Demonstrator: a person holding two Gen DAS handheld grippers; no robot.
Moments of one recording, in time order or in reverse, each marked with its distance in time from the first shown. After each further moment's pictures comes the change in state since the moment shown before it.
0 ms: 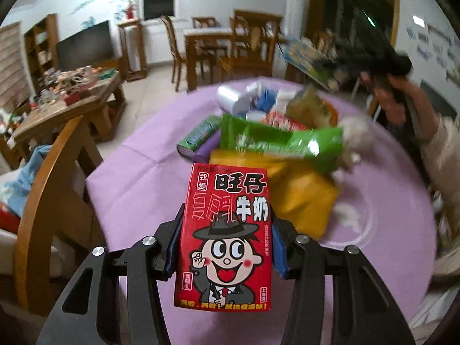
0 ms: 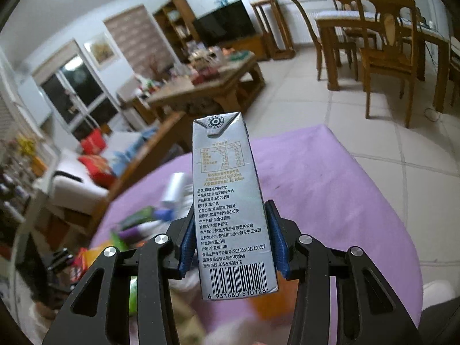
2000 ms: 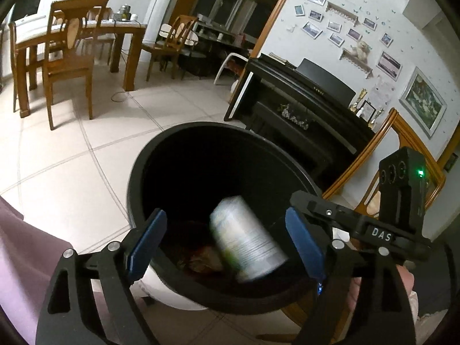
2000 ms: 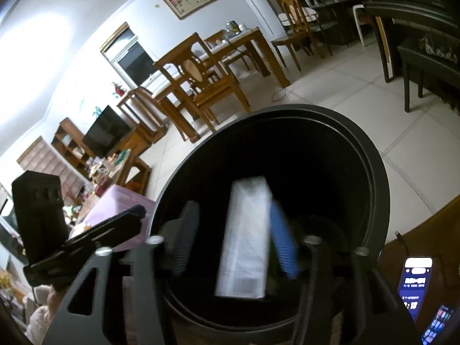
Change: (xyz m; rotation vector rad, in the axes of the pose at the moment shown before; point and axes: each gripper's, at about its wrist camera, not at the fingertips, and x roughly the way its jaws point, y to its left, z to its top) left arm 0.180 -0.504 0.136 0.187 0.073 -0.670; right arm -0.400 -0.299 -0.284 0.544 -0.392 -0.437
